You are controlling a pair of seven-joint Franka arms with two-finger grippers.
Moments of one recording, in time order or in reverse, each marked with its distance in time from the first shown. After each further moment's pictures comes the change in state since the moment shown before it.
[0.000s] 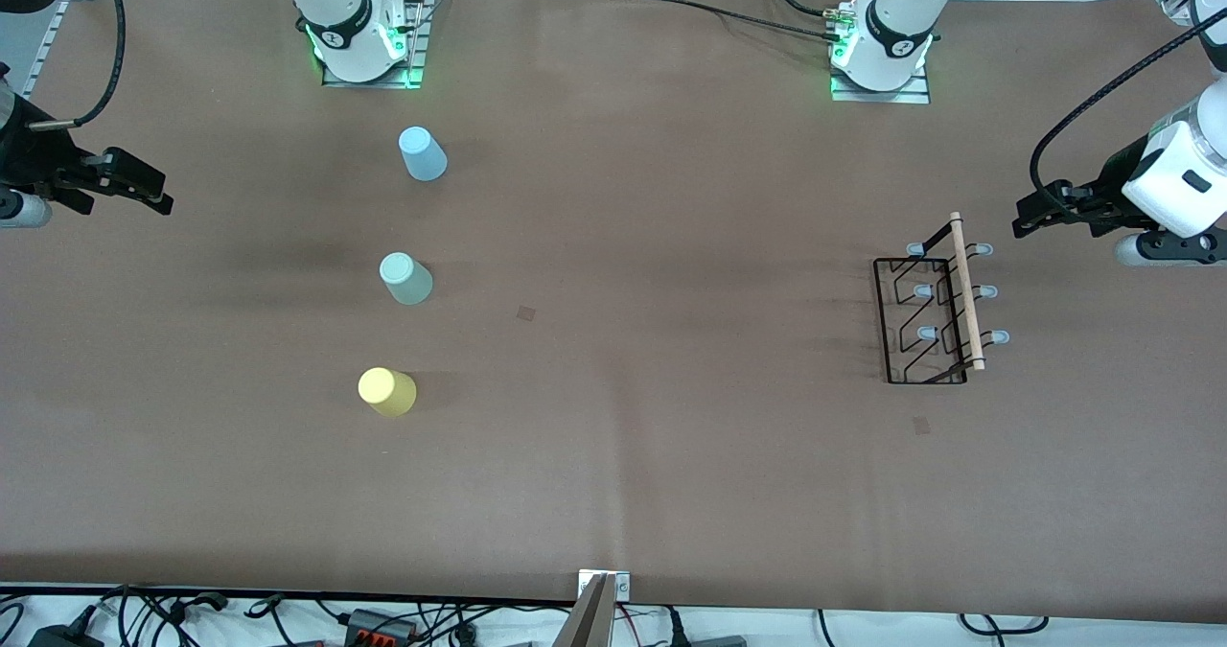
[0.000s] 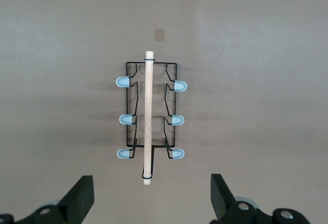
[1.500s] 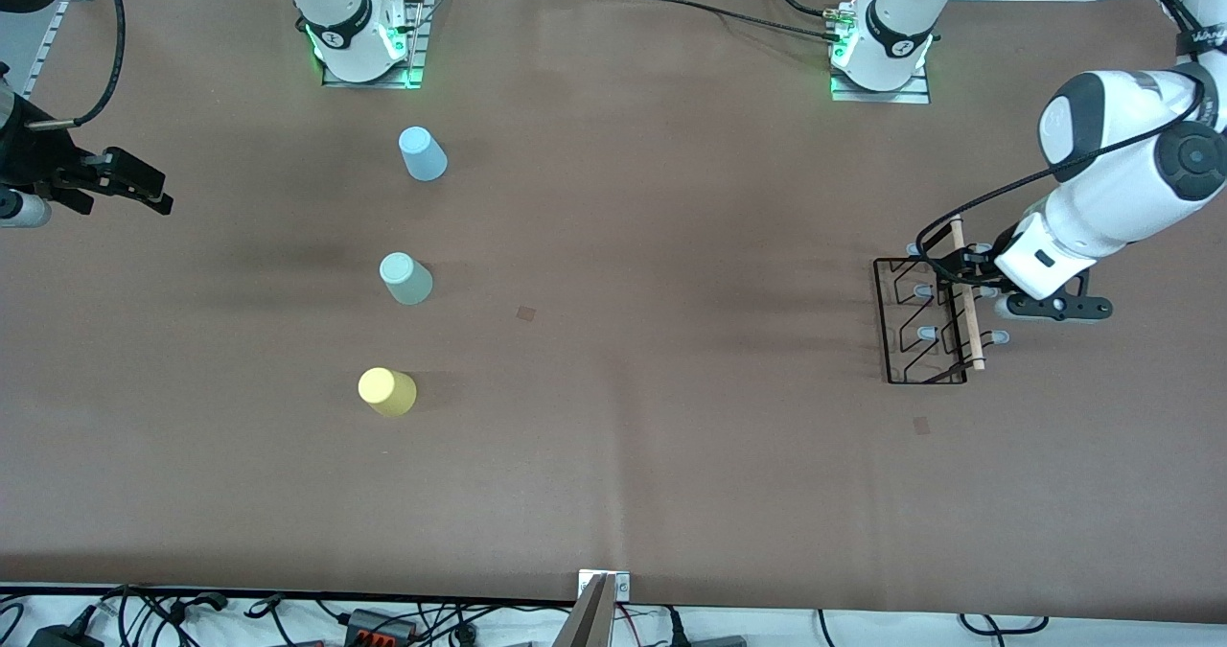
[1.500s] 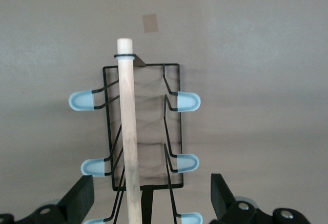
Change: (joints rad) left arm -0.001 0.078 -0.018 -0.373 0.021 0.477 0.056; right arm 0.000 0.000 0.000 0.001 0.000 0.000 0.000
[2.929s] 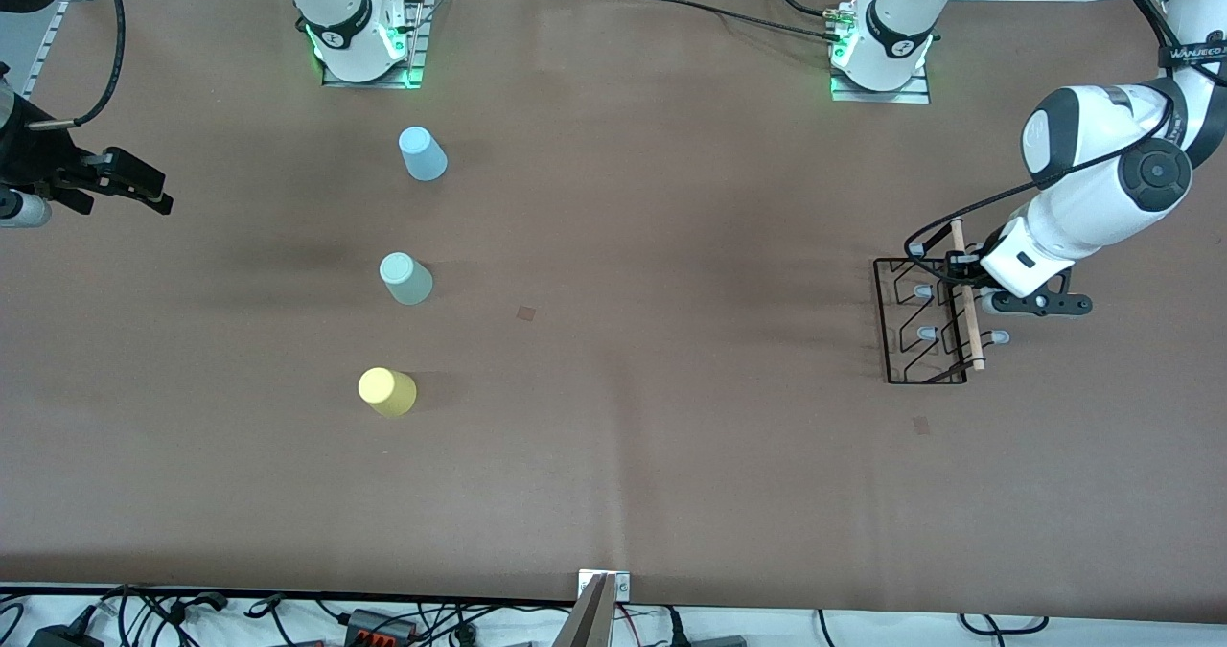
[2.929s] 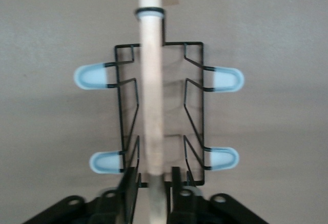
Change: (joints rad) left arm 0.038 0.015 0.002 -0.087 0.032 0.079 -0.001; right arm 0.000 0.000 0.000 0.000 0.000 -0.001 0.000
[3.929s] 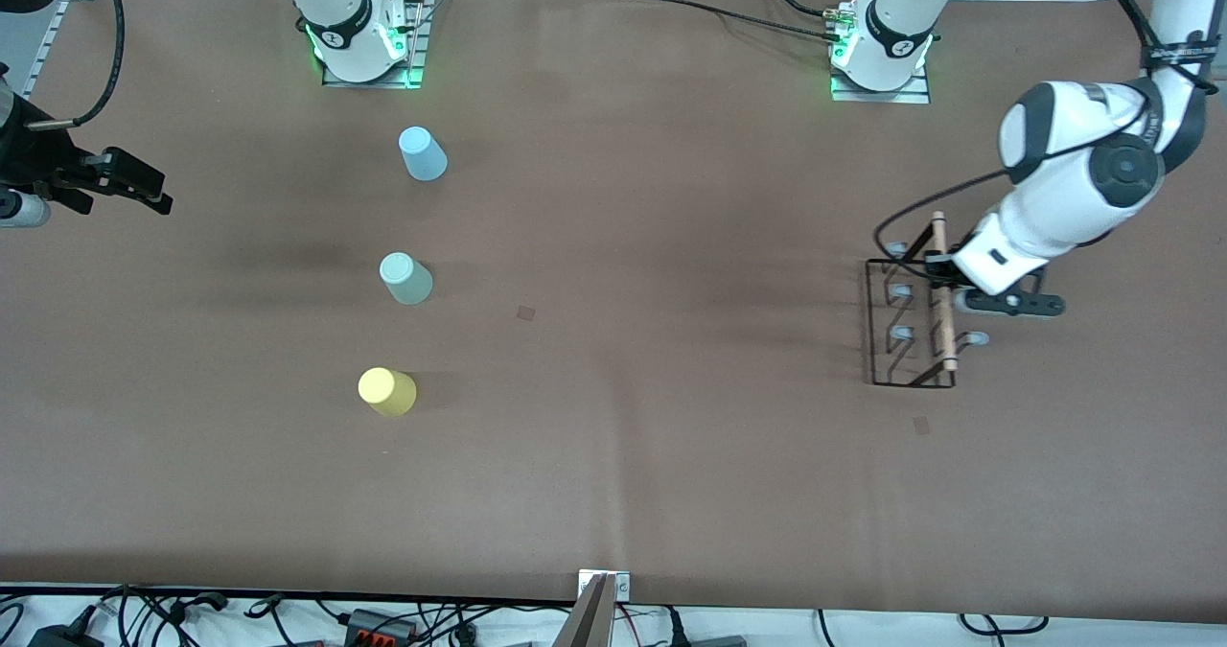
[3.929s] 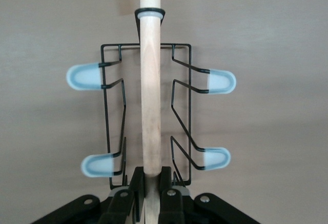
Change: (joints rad) left arm -0.001 -0.005 -0.149 0.051 0.000 -0.058 -0.083; right arm 0.000 0.000 -0.001 0.000 0.000 0.000 0.000
